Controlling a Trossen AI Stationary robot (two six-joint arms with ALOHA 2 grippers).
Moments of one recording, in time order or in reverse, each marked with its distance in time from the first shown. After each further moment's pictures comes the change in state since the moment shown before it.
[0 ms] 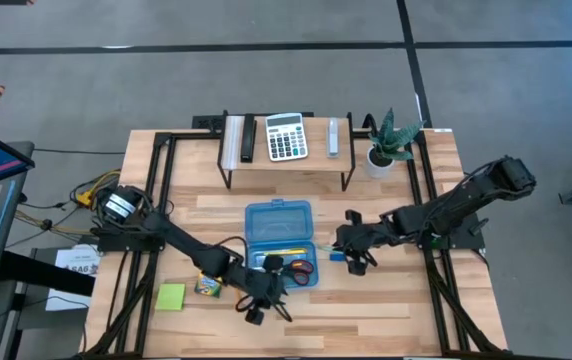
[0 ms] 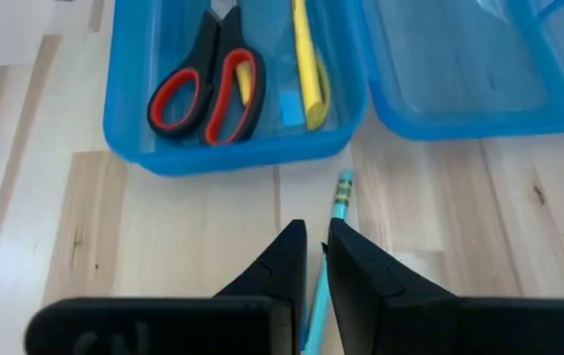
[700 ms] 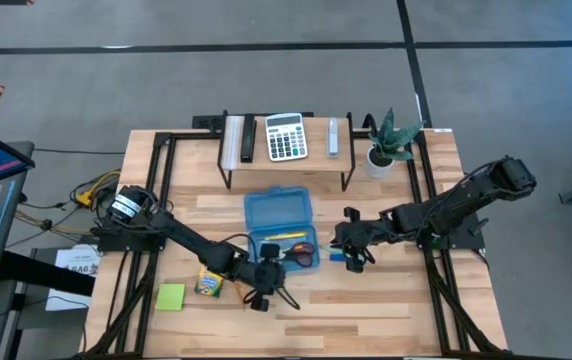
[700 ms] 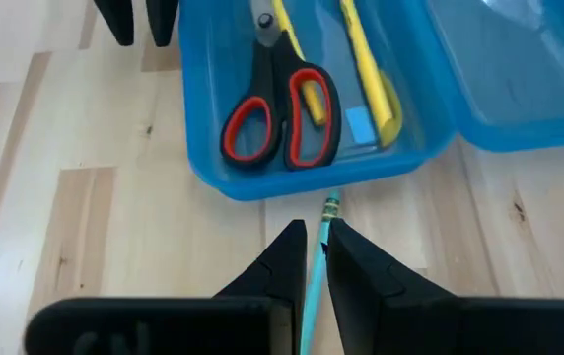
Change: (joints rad) left arm 0.054 0.041 0.003 -0.126 -0.123 -0.026; right arm -0.031 0.000 0.000 0.022 0.002 -0.025
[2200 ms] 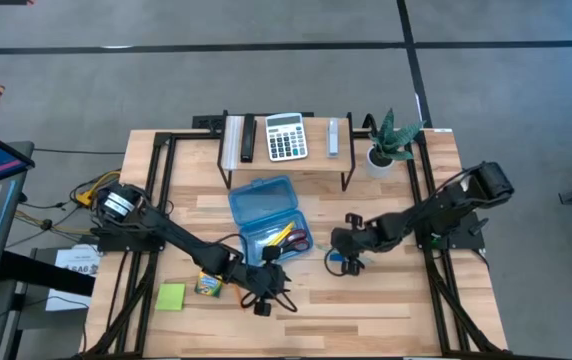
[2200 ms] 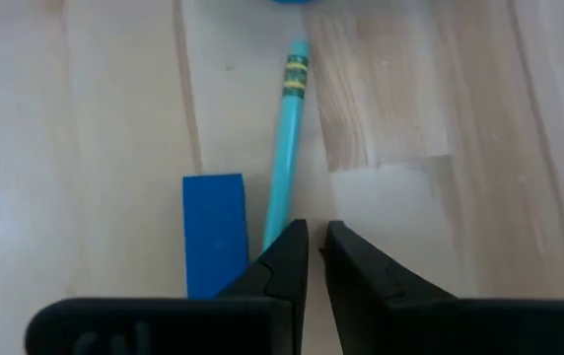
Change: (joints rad) left arm -0.034 -0.056 -0.001 0.114 -0.050 -0.028; right arm 0.020 0.261 0.021 -0.077 0.000 0.126
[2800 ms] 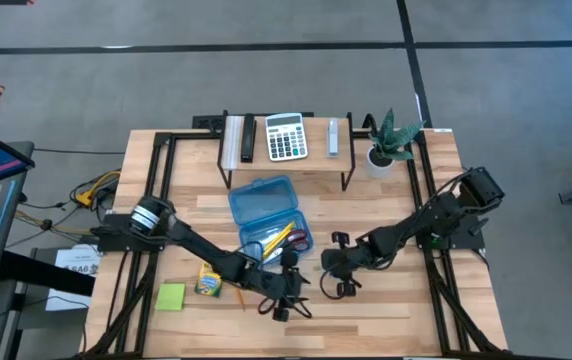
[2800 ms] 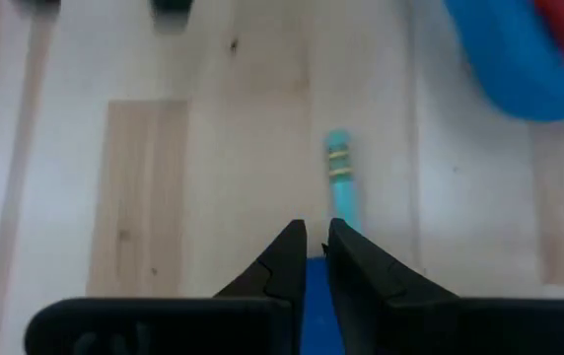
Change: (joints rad) left arm 0.016 0.215 0.126 0.202 -0.010 0.093; right arm 0.108 0.068 0.176 0.001 -0.057 -0.031
